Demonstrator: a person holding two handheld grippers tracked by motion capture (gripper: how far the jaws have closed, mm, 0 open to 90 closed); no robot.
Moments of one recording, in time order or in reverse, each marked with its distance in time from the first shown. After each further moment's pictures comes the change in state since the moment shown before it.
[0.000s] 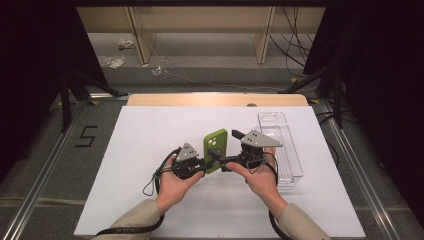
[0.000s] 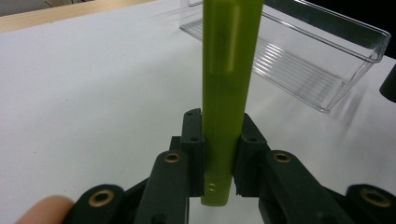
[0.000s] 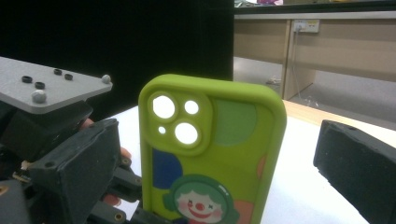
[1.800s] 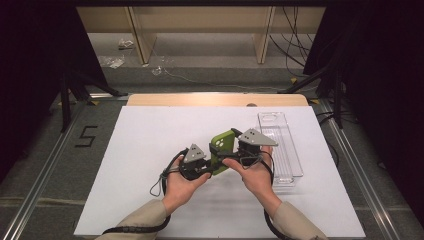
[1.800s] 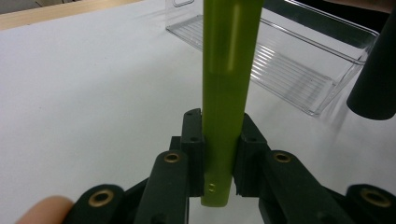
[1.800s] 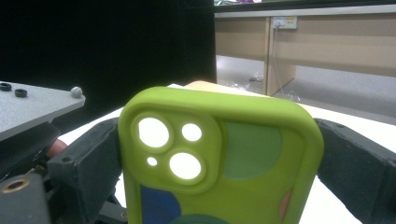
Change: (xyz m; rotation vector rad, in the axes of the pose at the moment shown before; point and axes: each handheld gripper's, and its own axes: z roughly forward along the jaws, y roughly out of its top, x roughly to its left) left arm -0.012 0.002 0.011 0.002 -0.018 0.008; right arm -0.001 -0.003 0.011 0.002 -0.081 0.032
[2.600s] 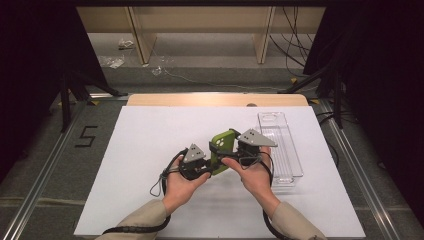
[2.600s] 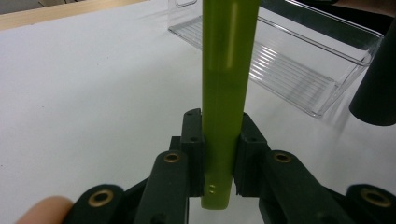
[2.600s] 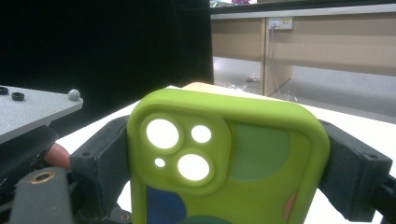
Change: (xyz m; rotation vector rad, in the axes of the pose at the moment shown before) left arm 0.001 -0.001 0.001 -0.005 0.007 -0.005; right arm 0.002 -0.001 0.001 -0.007 -0.013 0.014
